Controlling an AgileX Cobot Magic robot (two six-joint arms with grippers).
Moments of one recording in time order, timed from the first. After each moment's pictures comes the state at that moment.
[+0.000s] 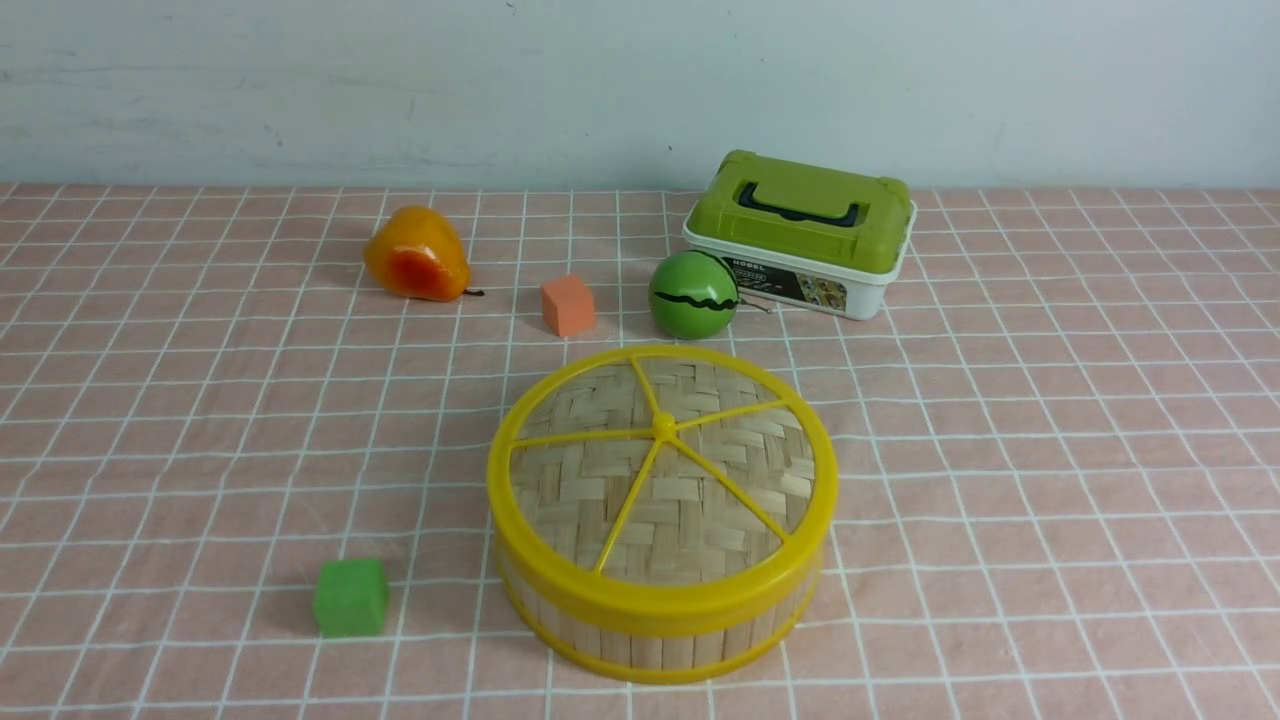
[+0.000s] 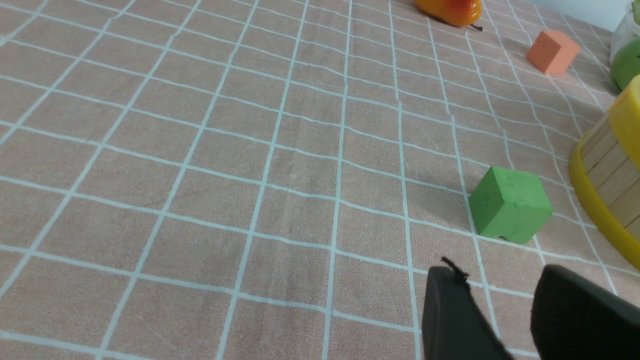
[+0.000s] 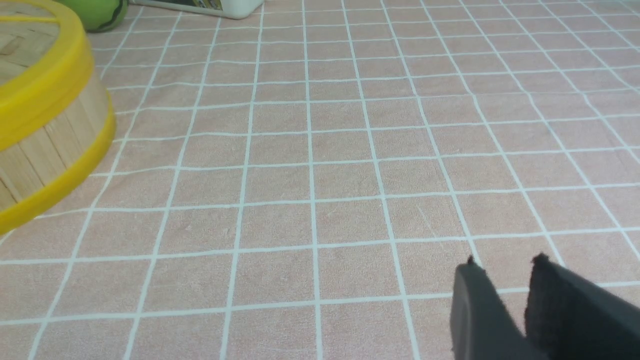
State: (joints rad) right arm -0.01 -0.01 0.02 0.00 0.39 0.10; left arm 0.04 -0.01 0.03 -0.08 0.36 -0.23
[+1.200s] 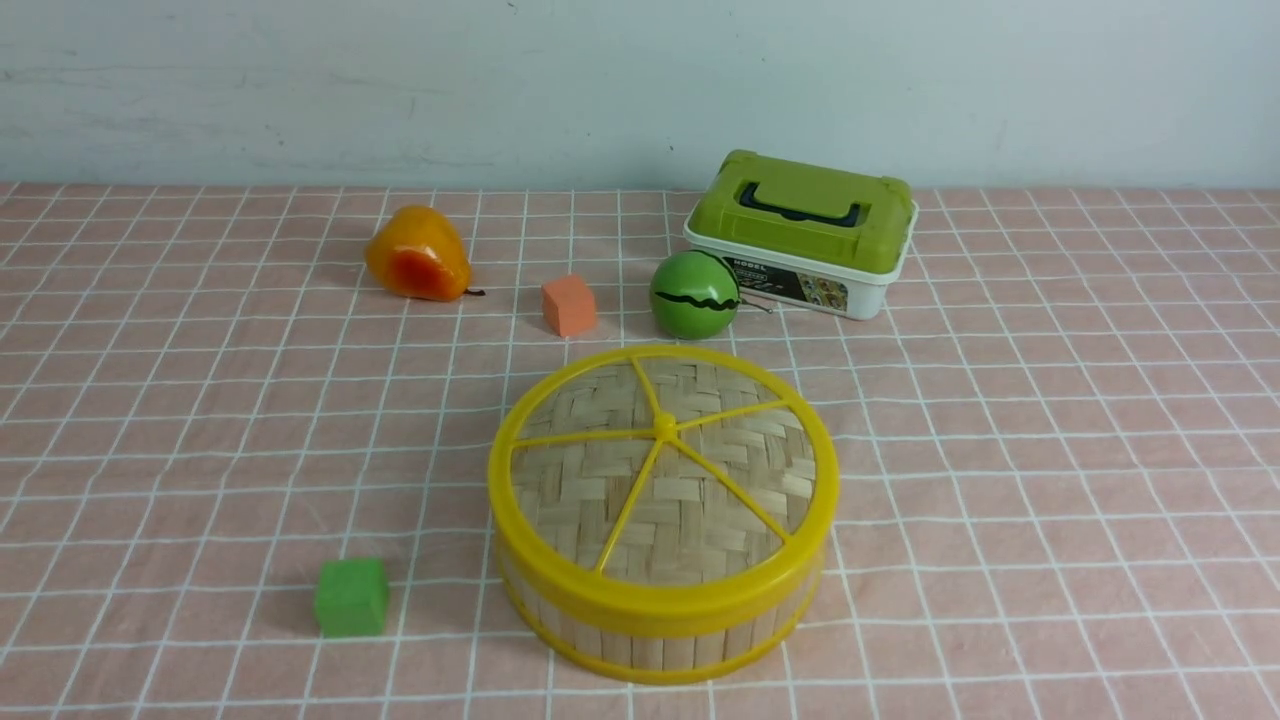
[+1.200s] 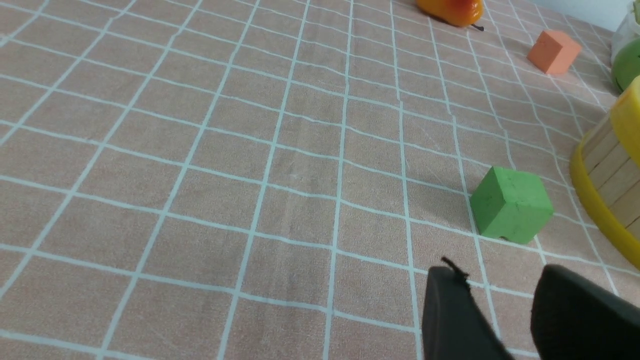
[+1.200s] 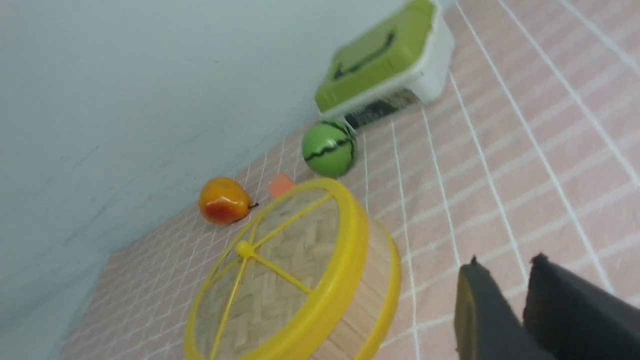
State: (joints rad) right arm -0.01 0.05 -0.17 0.66 0.42 0.06; left arm 0.04 -0.01 0.03 -0.08 0.36 -0.23
